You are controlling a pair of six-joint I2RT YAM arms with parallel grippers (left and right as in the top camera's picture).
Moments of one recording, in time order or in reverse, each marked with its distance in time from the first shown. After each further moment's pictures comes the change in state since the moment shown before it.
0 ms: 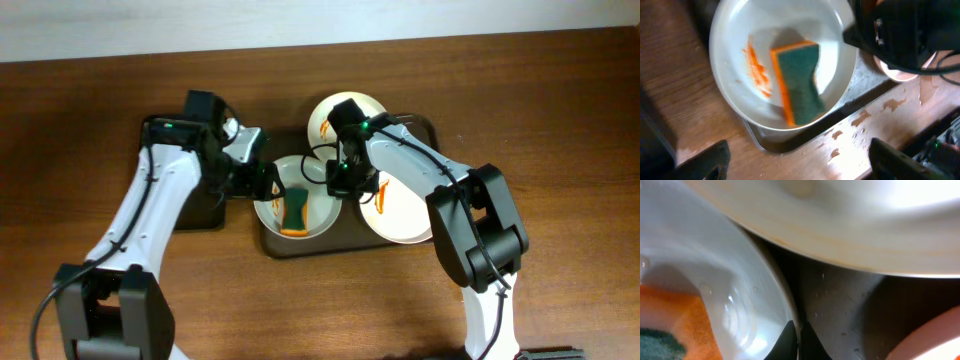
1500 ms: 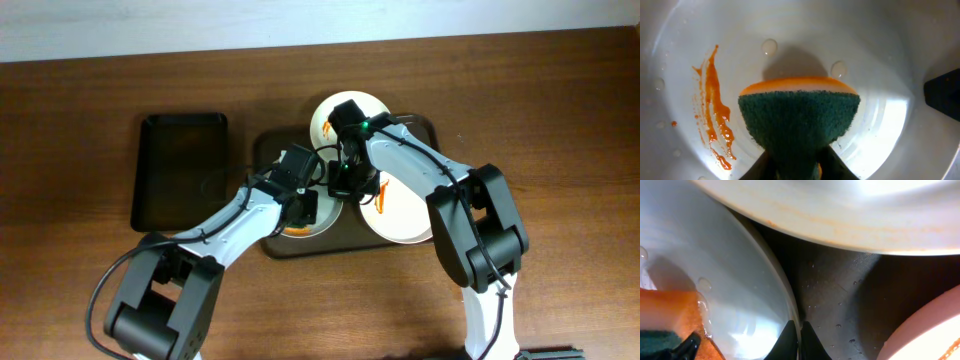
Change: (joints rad) left arm -0.363 0.079 -0.336 0.608 -0.497 -0.396; right arm 0.000 0.000 0.000 -0.032 0.002 0.033
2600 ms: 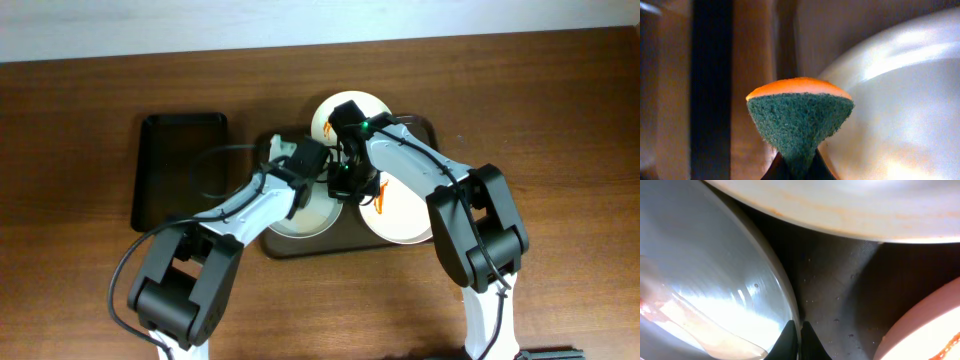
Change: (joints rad) left arm -0.012 0.131 0.135 -0.075 -0.542 0.002; right arm -0.001 0.000 0.000 -0.018 -0.005 0.006
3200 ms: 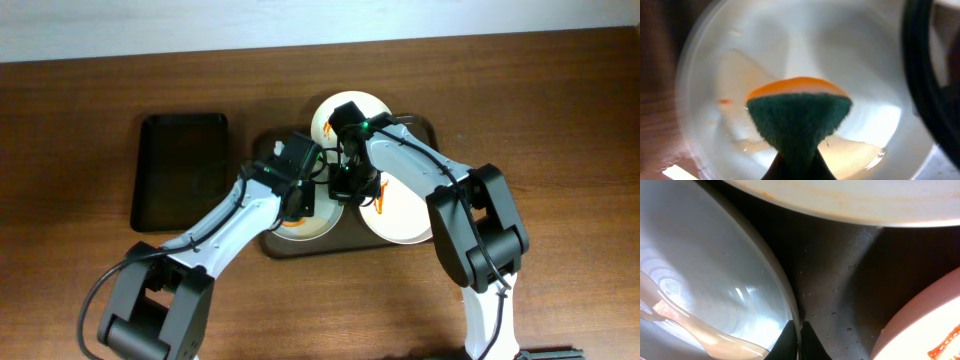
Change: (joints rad) left arm 0.008 -0.165 -0.045 -0.082 0.494 -0.059; right arm 0.000 0.000 0.000 -0.017 -0.002 0.000
